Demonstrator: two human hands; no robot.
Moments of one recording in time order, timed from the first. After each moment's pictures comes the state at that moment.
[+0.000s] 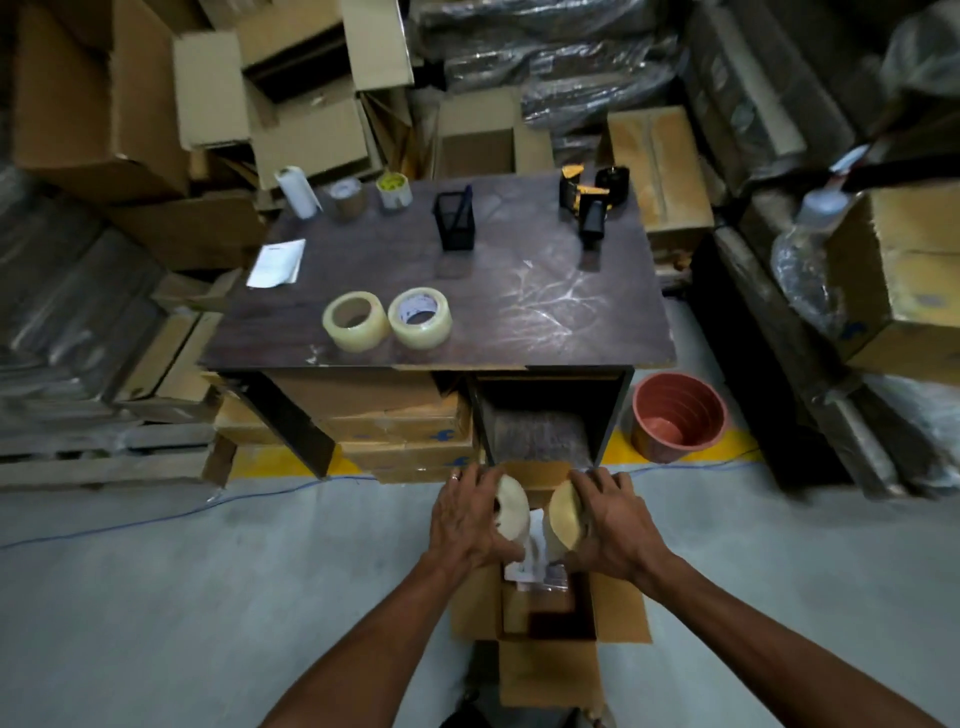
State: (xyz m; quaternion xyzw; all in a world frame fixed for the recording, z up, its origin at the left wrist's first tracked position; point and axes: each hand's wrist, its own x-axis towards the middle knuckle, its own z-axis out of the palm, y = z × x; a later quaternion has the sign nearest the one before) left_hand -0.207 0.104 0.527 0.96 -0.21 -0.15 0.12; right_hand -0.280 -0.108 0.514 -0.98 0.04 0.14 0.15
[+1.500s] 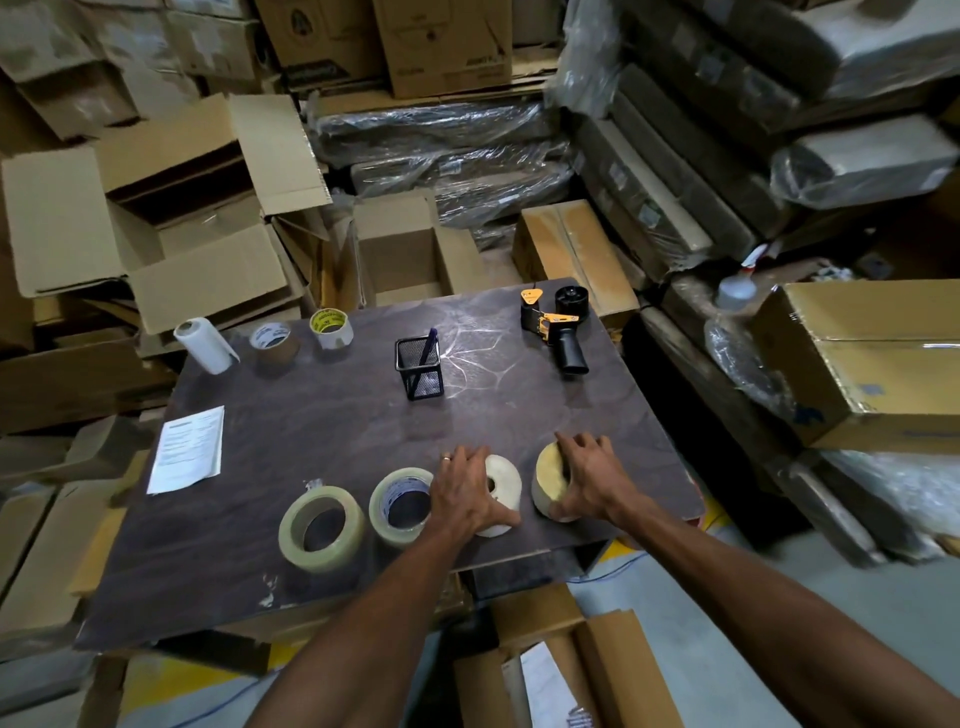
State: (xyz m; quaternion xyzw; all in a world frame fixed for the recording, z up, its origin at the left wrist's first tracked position) left_hand 0.130 0.027 0.578 0.94 -0.27 -0.16 0.13; right_hand 0.037 -0.161 0.582 -0.96 0.20 0.12 0.15
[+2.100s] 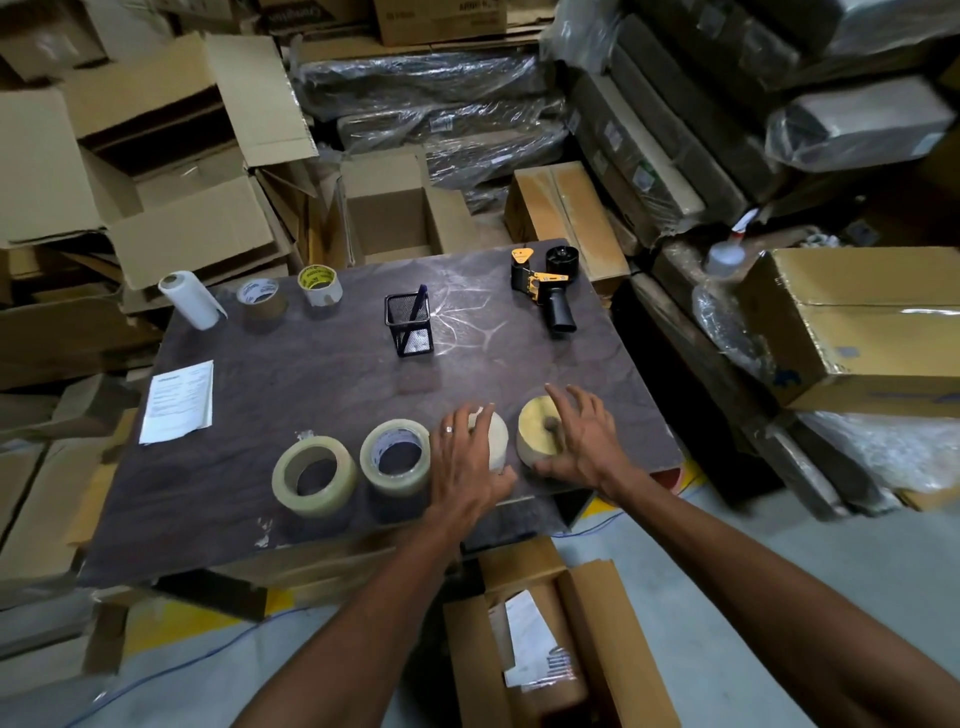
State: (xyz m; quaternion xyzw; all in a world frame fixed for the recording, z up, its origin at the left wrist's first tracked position) left_hand 0.077 0.039 0.582 0.93 -0.31 -0.01 0.18; right_hand 0.002 -0.146 0.585 -0.96 0.19 0.03 0.20
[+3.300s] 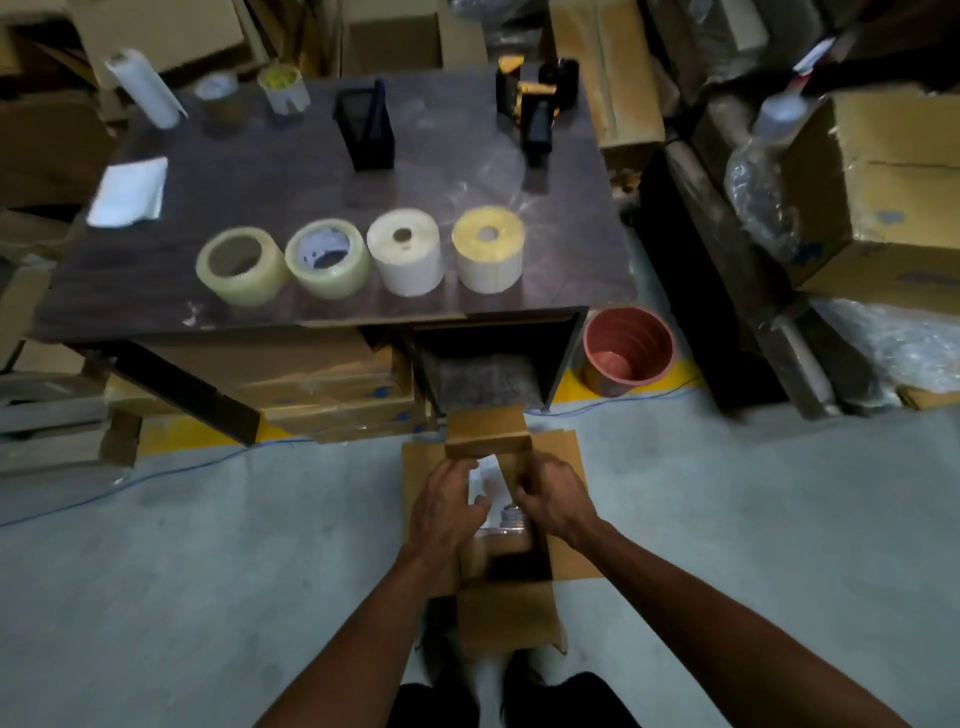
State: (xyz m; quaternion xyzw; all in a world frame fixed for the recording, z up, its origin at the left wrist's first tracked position) left_hand -0.201 0.068 0.402 0.91 -0.12 -0.23 0.31; right_hand -0.257 -0.107 0.403 -0.89 0.19 0.16 0.39
